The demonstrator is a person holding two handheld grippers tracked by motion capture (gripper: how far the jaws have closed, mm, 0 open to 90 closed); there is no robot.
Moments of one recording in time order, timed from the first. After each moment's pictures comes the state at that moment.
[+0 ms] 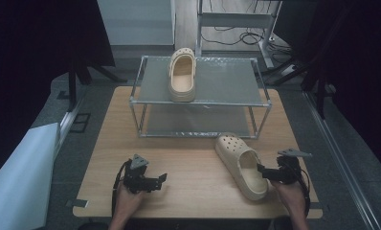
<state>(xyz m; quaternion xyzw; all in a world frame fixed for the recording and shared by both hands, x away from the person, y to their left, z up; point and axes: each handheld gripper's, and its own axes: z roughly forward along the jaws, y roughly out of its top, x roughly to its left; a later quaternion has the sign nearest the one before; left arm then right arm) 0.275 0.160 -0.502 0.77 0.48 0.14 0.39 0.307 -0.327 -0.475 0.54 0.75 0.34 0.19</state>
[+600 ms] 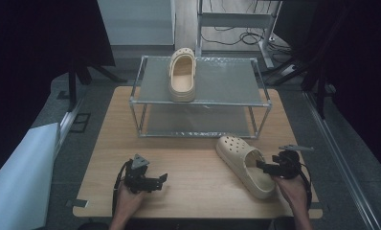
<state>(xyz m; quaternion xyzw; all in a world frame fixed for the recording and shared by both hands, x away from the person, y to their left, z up) 0.275 0.158 -0.503 0.78 0.48 0.14 0.39 0.324 -0.327 -0.471 0.54 0.75 0.37 0.13</state>
